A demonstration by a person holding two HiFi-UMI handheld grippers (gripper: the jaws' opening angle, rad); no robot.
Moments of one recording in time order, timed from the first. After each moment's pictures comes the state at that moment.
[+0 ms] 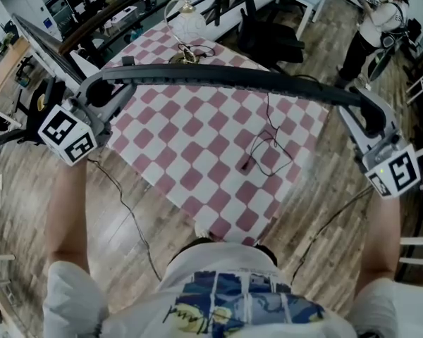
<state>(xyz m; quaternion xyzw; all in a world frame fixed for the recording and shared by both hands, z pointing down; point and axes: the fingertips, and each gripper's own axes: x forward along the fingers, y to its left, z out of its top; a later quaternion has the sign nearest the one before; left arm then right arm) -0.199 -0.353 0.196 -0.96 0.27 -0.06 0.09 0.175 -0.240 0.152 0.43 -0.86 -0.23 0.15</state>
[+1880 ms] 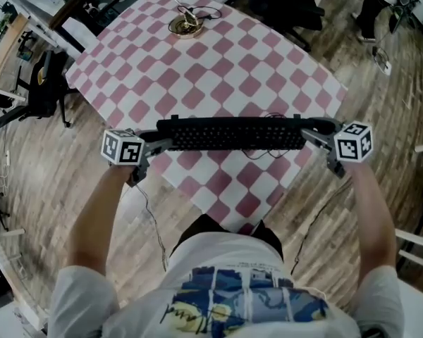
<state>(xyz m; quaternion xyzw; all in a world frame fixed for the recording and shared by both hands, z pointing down) -0.160 -0.298 0.566 -0.86 0.23 -0.26 -0.38 0.233 -0.288 0.520 0.33 -0.86 0.32 0.24</state>
